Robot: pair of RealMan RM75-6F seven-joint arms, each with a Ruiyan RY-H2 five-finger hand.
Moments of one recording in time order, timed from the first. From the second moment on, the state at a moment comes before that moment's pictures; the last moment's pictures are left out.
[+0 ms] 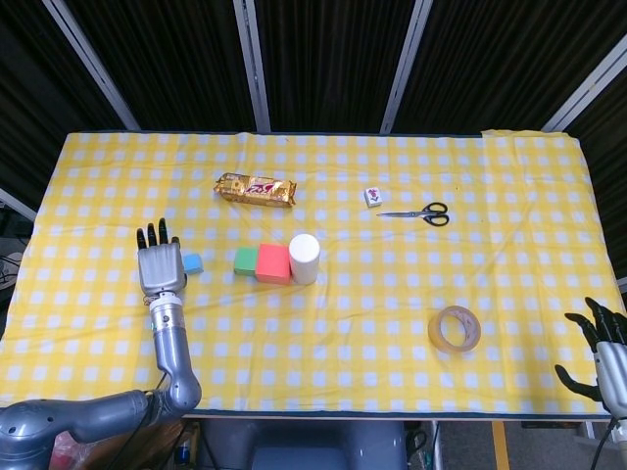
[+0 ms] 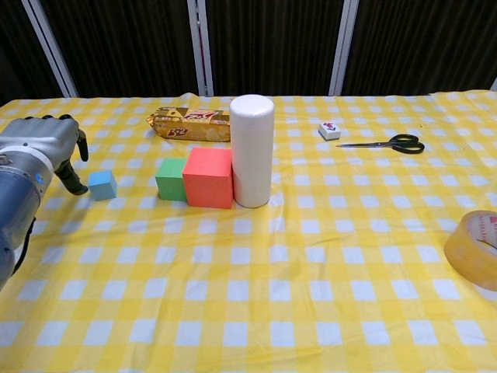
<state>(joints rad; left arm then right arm) -0.75 -1.90 -0.34 -1.25 0.61 1.45 0.98 0.01 -0.96 0.04 -1.74 -1.39 1.39 0.04</state>
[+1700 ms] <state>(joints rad) -0.77 -2.04 -0.38 -1.03 0.69 1.37 0.97 0.02 -0.96 0.04 -1.73 -1.39 1.37 0.06</state>
